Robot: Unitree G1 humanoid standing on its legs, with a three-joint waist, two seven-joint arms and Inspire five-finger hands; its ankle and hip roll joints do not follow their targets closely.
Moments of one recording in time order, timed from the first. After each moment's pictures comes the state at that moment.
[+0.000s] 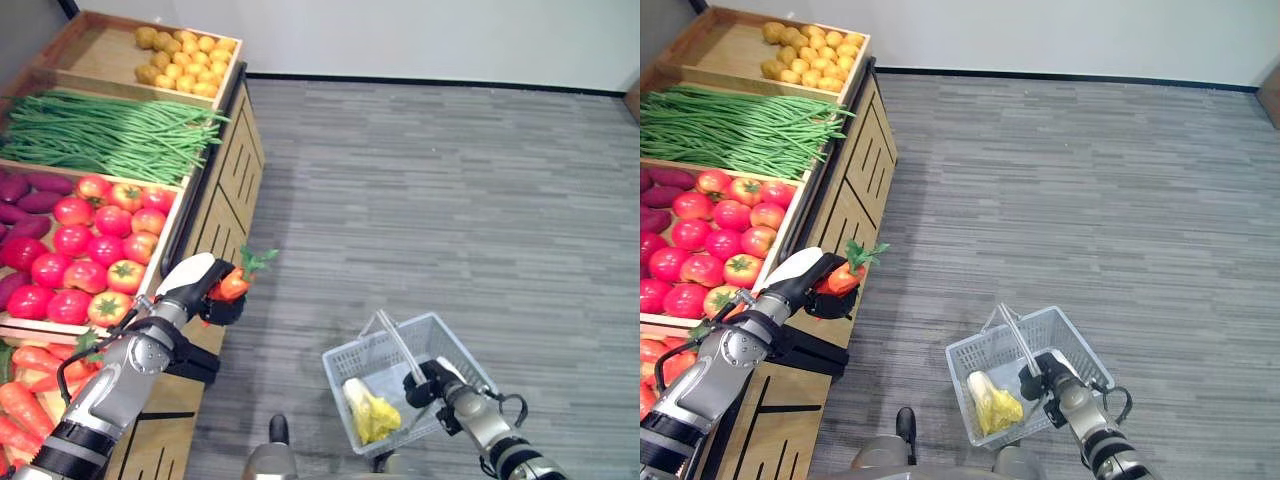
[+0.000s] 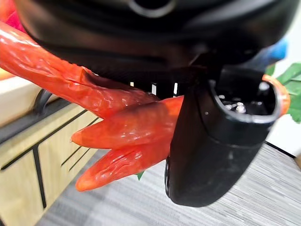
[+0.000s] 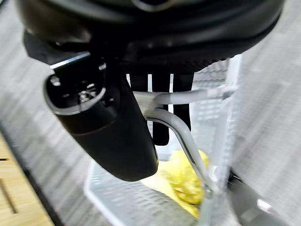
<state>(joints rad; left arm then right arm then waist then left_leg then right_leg) -0.06 0.80 -0.25 -0.07 0.34 0.15 -0.10 -0.16 -0.35 0.34 0.81 -0.11 0.18 0.00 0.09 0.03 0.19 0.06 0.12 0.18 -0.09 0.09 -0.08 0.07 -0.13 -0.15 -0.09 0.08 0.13</state>
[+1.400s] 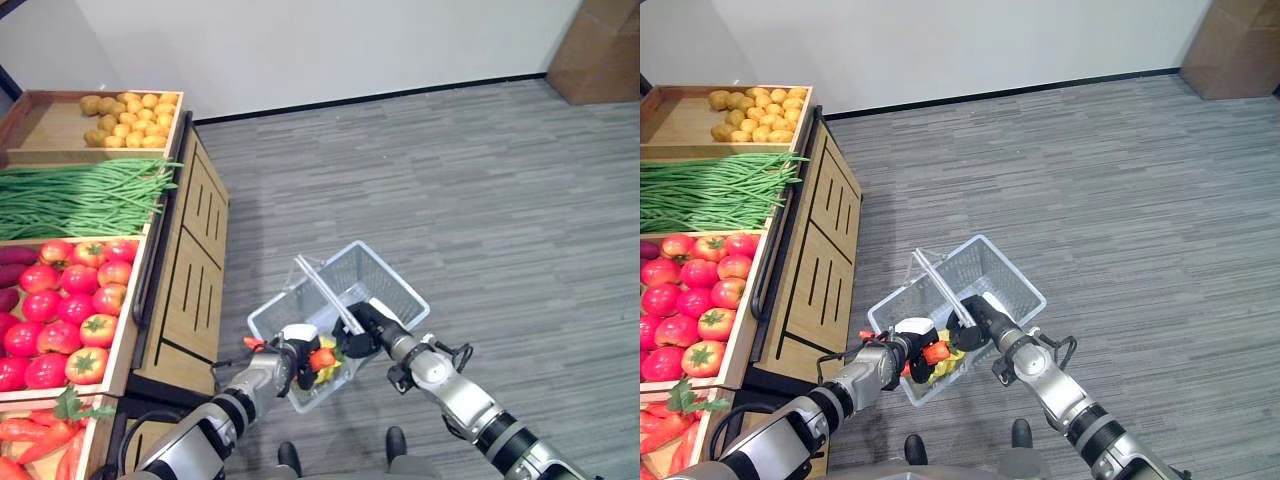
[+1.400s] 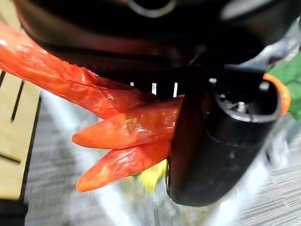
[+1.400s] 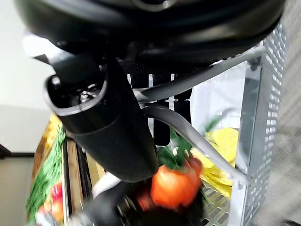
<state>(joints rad) -0.44 0.22 -0.75 0.81 0.67 0.14 -0.11 -0.18 -0.46 0.62 0.21 0.13 0.19 0.02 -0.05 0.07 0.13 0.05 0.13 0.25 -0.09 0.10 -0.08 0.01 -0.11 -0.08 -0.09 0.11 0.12</state>
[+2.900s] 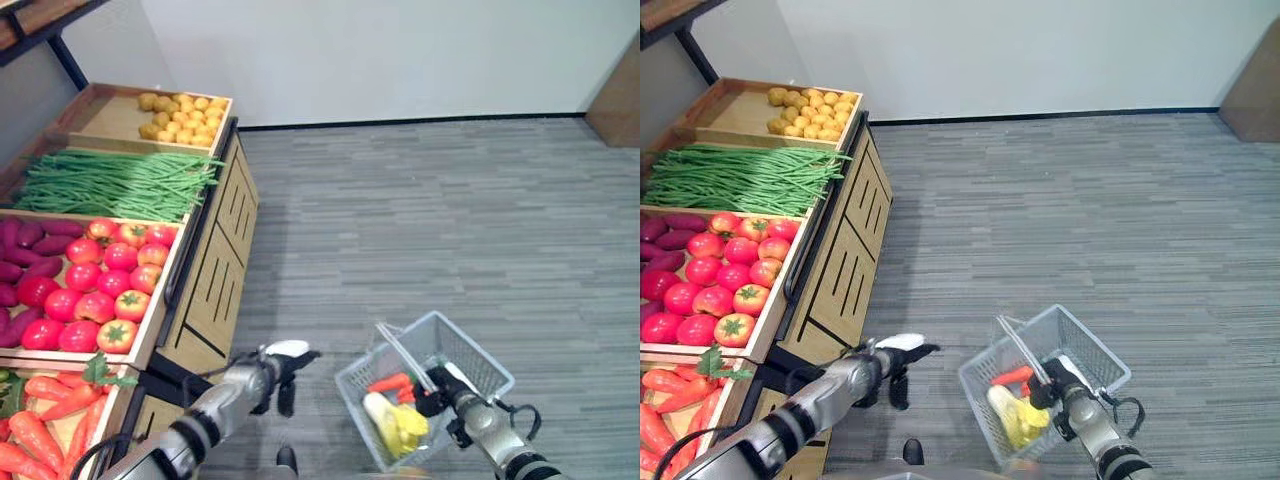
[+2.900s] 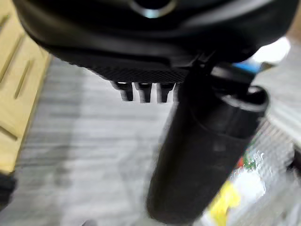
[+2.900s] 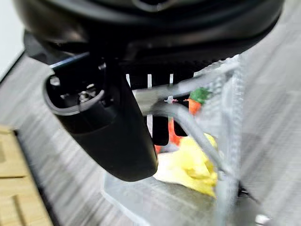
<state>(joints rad) -0.37 0.33 -0.73 0.70 0.52 0.07 -0.20 -0.04 -0.43 0.39 0.83 -0.08 0.13 -0.05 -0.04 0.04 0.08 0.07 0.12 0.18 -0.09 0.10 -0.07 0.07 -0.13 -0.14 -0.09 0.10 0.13</state>
